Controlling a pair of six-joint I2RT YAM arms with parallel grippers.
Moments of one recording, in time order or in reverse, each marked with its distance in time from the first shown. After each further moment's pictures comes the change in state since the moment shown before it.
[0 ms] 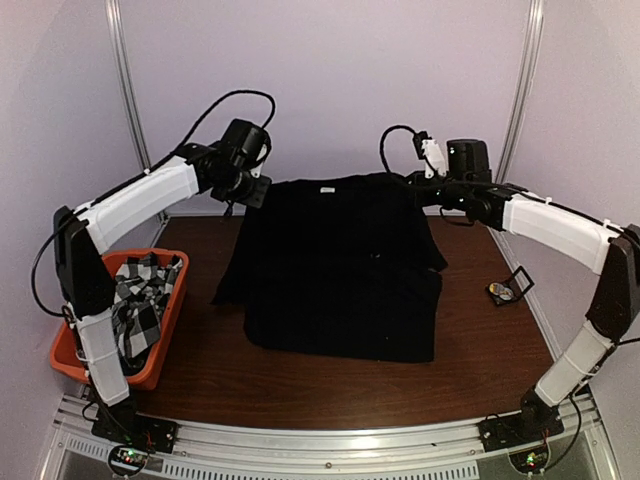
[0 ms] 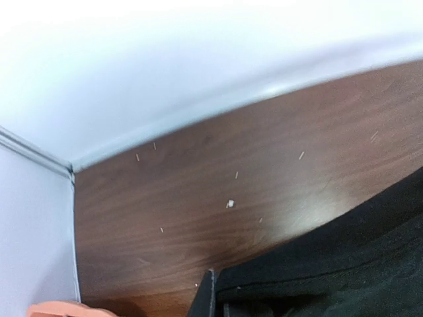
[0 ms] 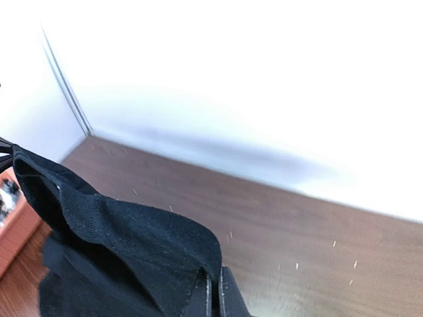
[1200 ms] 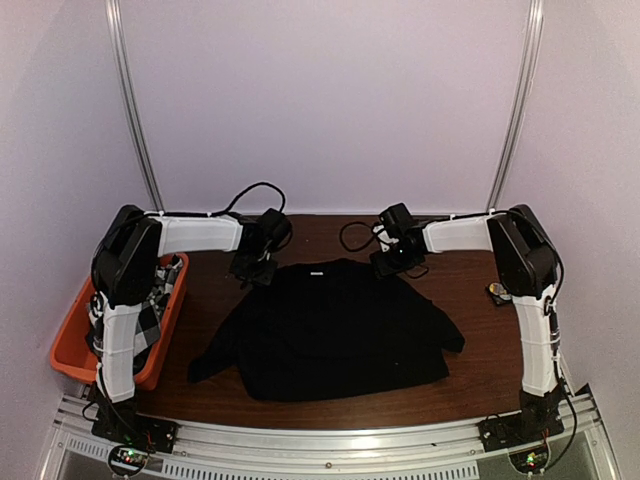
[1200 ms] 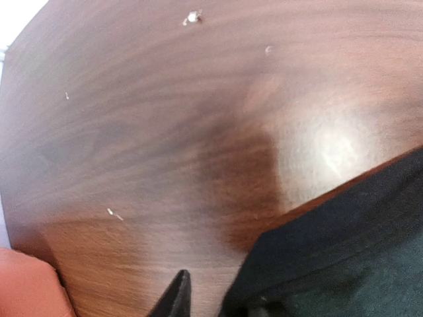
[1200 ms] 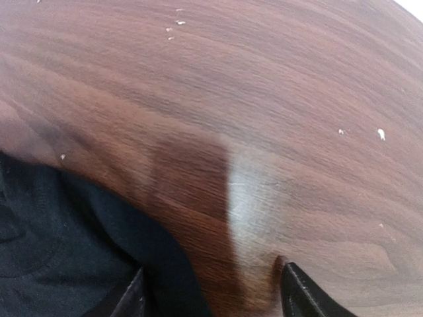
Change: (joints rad) left arm -0.016 0.202 -0.317 0.042 0.007 -0.251; right arm 0.045 0.577 0.204 -0.238 0.150 -0.018
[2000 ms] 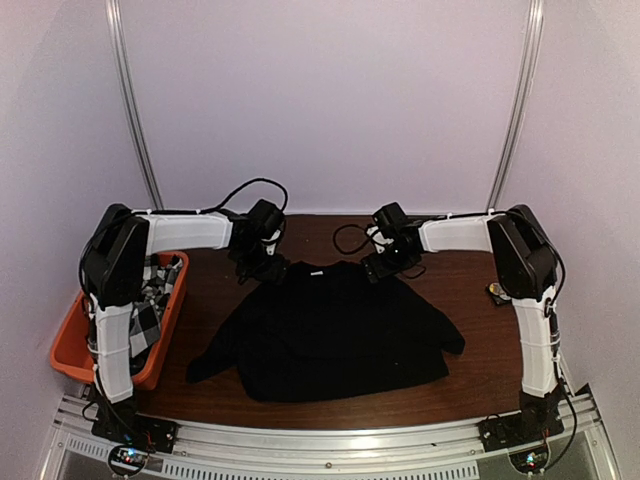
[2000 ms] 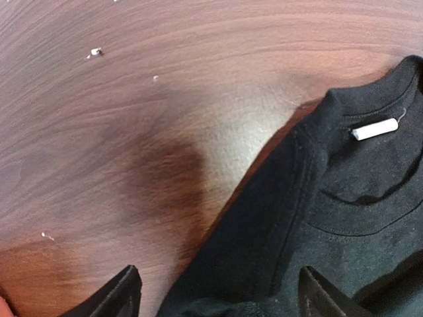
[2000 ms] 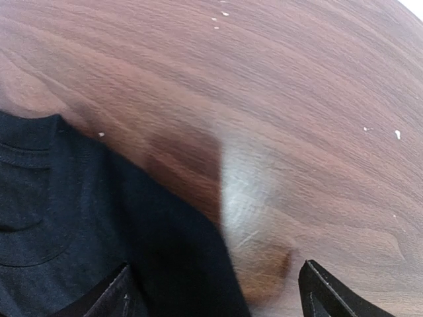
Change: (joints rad) left arm 0.028 -0.070 -0.044 0.120 0.320 0.059; right arm 0.039 -0.011 0.026 -0.068 -0.003 -0.024
